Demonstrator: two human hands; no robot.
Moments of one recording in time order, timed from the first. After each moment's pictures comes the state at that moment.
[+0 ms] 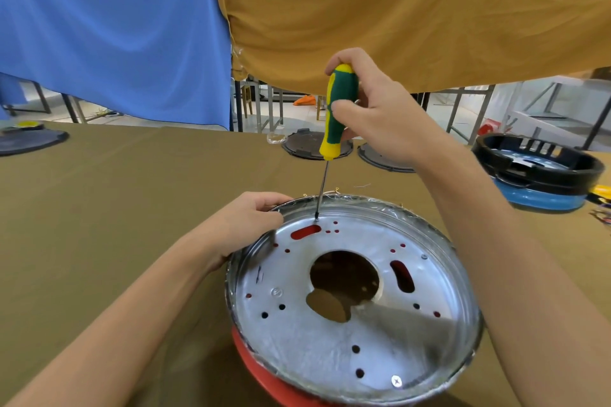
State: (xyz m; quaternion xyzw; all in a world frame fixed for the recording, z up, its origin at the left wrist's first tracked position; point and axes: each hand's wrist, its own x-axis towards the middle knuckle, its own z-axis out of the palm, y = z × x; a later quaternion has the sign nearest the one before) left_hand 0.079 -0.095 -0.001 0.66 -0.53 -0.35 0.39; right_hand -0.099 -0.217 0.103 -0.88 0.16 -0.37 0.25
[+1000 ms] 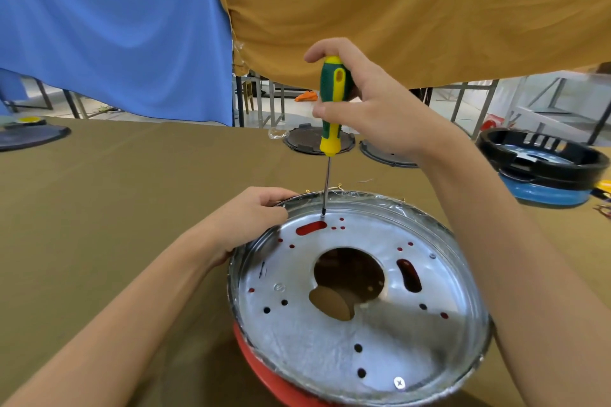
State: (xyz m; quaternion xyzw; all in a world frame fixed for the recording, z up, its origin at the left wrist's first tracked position) left_hand 0.077 -0.096 -0.002 0.66 -0.55 -0.36 0.37; right_hand -0.096 -0.207 0.109 -0.91 0.12 -0.33 0.24
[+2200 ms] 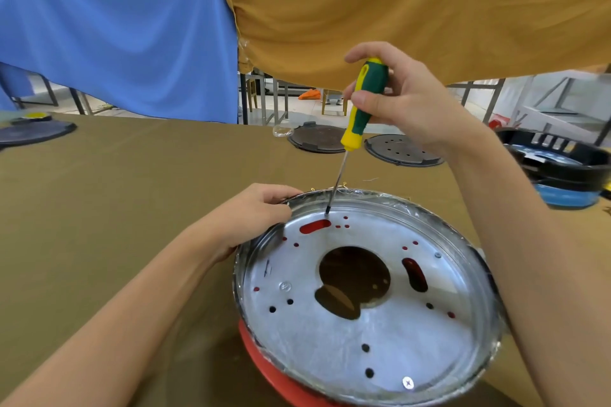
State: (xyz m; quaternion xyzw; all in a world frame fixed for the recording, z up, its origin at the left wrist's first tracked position) left_hand 0.079 -0.093 -0.002 0.64 -0.54 -0.37 0.39; right_hand -0.110 -0.236 0.103 -0.85 0.14 -0.36 0.36
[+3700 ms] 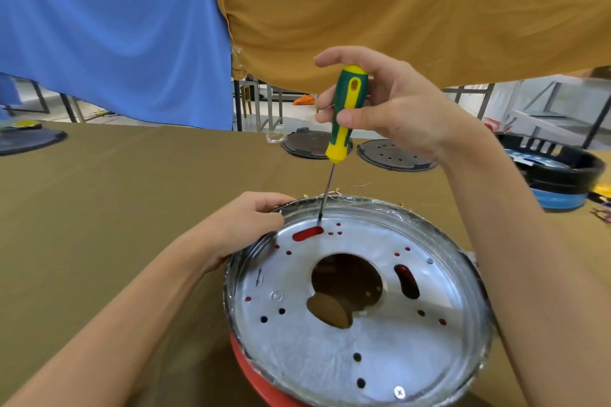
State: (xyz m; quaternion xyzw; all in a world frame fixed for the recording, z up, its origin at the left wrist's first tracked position) left_hand 0.076 -0.093 0.001 0.64 -0.55 -0.37 0.38; right_hand -0.116 -0.234 0.109 -0.84 0.02 -0.28 0.47
